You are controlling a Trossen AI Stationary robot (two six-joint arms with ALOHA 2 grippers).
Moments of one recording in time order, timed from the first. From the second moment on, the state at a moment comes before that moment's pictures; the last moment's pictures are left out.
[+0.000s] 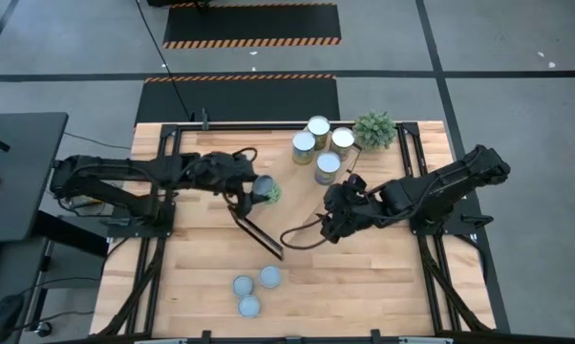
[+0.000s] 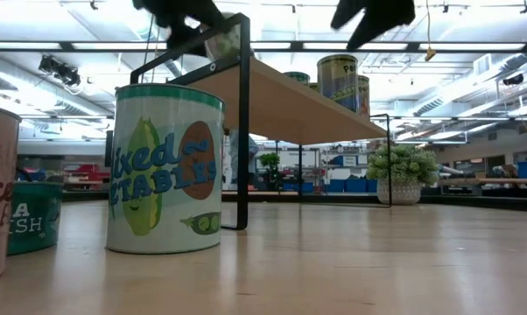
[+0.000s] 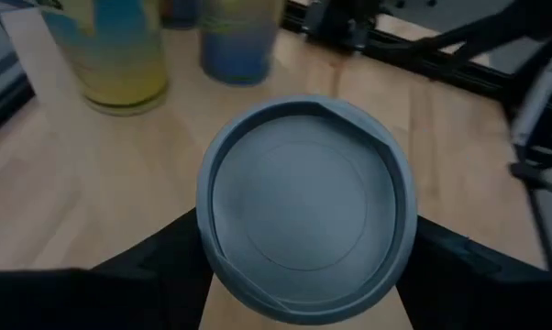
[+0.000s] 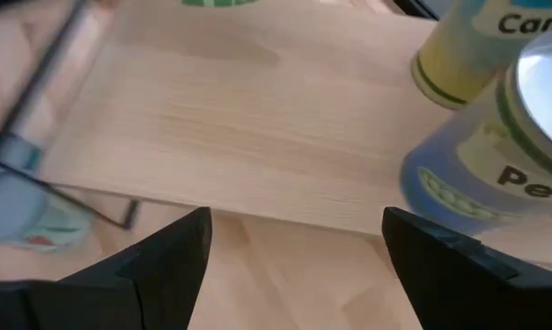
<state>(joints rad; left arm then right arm) 0.04 1.22 1.03 -0.38 -0.07 -0.28 0.34 1.48 1.36 -0.91 0.58 0.71</state>
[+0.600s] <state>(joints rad) 0.15 1.30 1.03 -0.30 -0.07 -0.21 0.13 1.48 1.33 -0.82 0.49 0.51</state>
